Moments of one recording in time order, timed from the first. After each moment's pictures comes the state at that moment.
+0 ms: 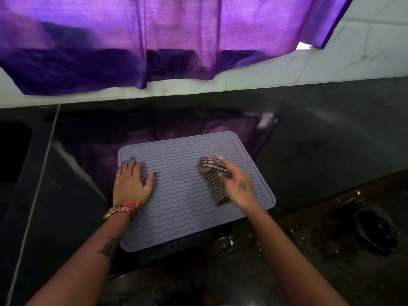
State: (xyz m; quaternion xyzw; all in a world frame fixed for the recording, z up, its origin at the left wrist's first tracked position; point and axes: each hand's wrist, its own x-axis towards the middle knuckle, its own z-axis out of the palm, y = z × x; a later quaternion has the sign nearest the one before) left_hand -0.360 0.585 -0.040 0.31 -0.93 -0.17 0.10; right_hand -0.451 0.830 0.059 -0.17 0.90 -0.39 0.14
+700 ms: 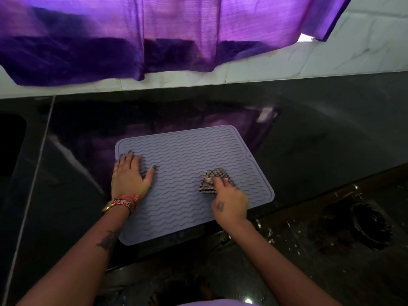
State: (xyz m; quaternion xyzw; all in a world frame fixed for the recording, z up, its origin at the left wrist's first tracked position) left_hand -0.360 0.587 -0.039 0.31 -0.93 -0.17 0.11; right_hand -0.414 0.830 0.021 -0.23 0.97 -0.08 0.05
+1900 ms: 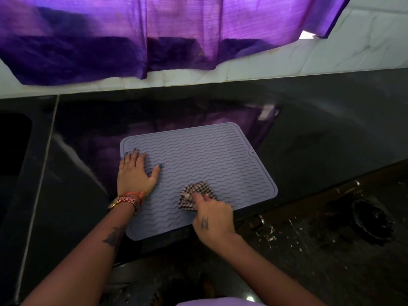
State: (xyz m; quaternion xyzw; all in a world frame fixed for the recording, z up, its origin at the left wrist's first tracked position) left_hand -0.357 0.587 -0.040 0.31 -0.93 -0.18 0.10; right_hand -0.361 0.810 0.036 -0.32 0.94 -0.04 0.12
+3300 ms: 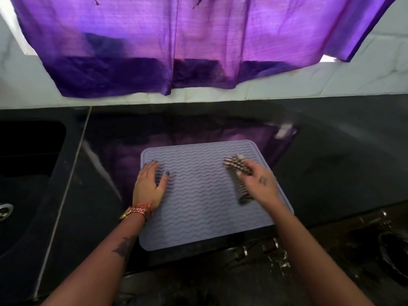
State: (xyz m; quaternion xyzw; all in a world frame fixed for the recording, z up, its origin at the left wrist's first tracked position) left_hand -0.349 0.584 -0.035 0.30 -0.87 -0.34 0.19; right_hand -0.462 0.820 0.086 -0.14 0.92 -0.34 0.14
